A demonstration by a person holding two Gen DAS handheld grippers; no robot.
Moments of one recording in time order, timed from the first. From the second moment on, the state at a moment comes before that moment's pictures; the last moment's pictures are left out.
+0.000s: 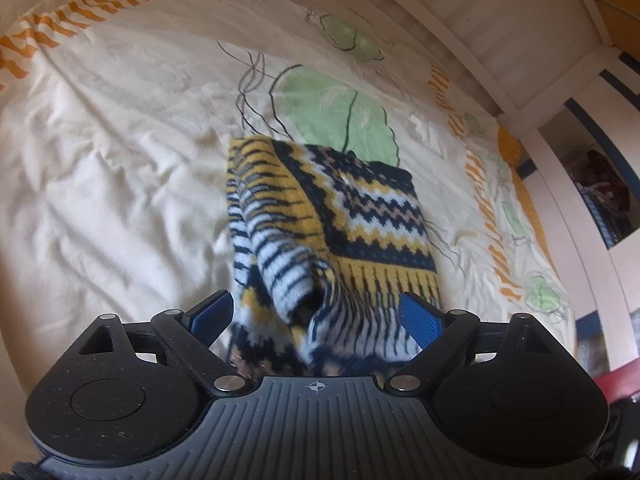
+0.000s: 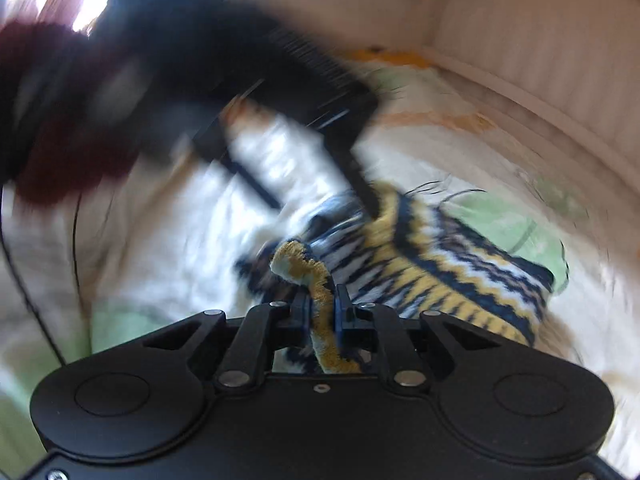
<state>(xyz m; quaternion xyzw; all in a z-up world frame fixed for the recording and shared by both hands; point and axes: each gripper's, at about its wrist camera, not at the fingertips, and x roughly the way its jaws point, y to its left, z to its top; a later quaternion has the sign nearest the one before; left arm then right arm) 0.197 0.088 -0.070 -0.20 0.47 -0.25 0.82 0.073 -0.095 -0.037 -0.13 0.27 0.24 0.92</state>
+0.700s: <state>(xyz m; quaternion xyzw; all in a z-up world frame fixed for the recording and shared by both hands) 0.254 0.042 -0.095 -0.20 0.47 -0.27 0.81 0.082 -0.112 -0.046 0.00 0.29 0.24 0.93</state>
